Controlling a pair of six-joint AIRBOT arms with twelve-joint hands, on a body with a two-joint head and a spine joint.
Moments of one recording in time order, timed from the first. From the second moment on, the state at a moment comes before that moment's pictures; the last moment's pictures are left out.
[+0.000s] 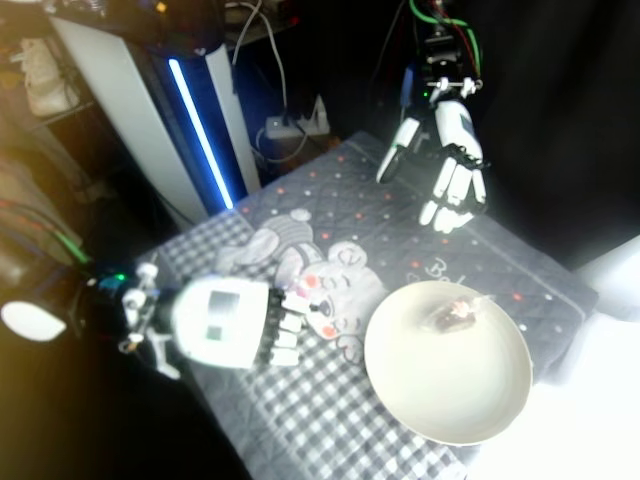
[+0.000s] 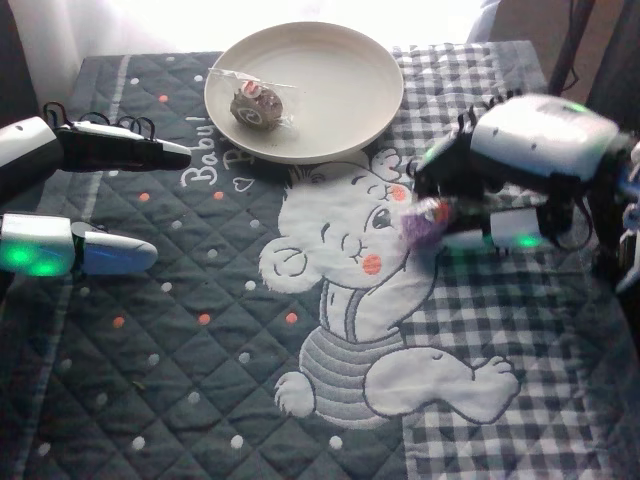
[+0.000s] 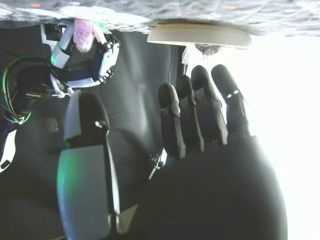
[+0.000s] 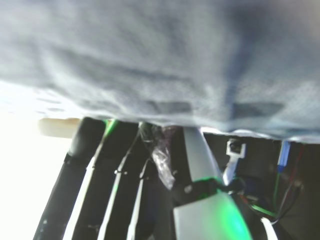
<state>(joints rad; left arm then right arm) 0.94 -1.02 1.21 0.00 -0.87 0.46 -0.85 -1.14 1.45 -0.30 0.78 -0.34</state>
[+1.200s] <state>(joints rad) 0.96 -1.03 1.21 -0.05 -0.95 0.45 -0.47 -1.33 1.65 -0.32 0.50 -0.43</state>
